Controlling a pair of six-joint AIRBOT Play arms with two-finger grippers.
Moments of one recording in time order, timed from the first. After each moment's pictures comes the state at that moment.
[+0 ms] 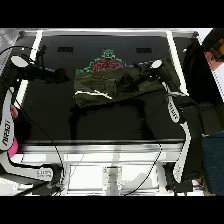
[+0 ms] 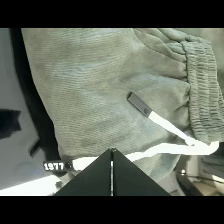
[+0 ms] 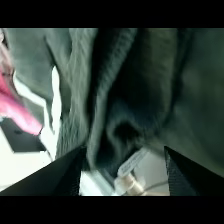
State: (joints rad) left arm 0.11 -1.59 1.51 0.91 -1.17 -1.27; right arm 0.14 -2.21 2.01 -0.63 1.42 1.56
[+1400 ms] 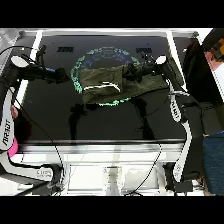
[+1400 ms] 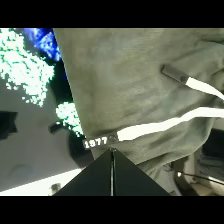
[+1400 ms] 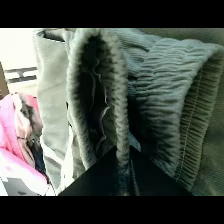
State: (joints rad) left arm 0.11 -1.59 1.51 0.89 -1.17 -1.26; right arm 0.09 -2.21 2.09 -0.65 1.24 1.61
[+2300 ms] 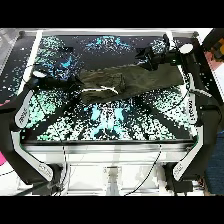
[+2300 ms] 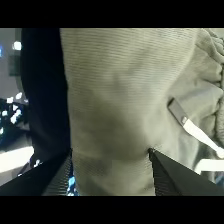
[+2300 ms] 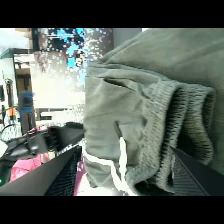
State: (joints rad) left arm 0.11 -1.92 1.51 0.58 -1.09 -1.17; right arm -0.04 -2.02 2.07 -0.62 1.24 1.60
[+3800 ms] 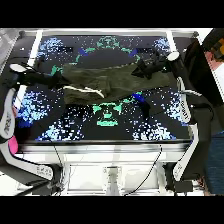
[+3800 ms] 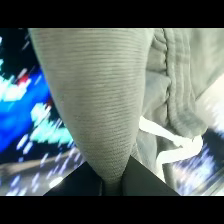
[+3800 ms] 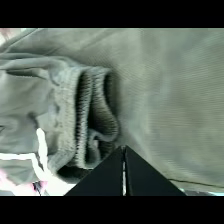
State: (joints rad) left arm 0.24 -1.69 1.51 0.76 -1.32 -1.19; right arm 0.04 -2.10 2.02 -0.71 1.27 1.58
